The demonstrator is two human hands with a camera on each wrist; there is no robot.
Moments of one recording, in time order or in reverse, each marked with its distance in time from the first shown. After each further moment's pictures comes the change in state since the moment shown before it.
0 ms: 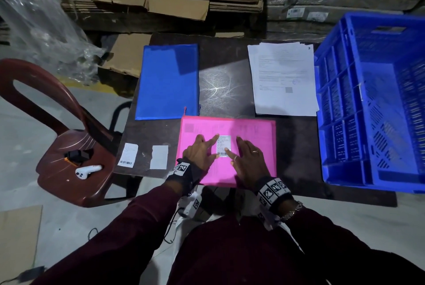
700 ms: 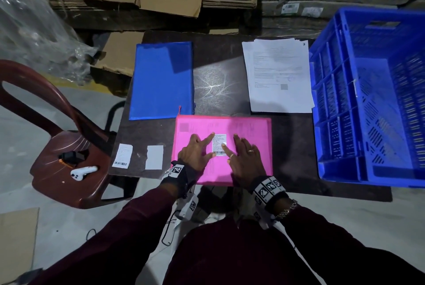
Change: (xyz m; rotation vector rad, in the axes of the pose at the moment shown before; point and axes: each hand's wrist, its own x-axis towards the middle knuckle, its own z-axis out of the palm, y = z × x) left_hand -0.004 0.002 -0.001 -0.045 -0.013 -0.004; right_hand -0.002 0.000 0.003 0.058 -0.065 0.068
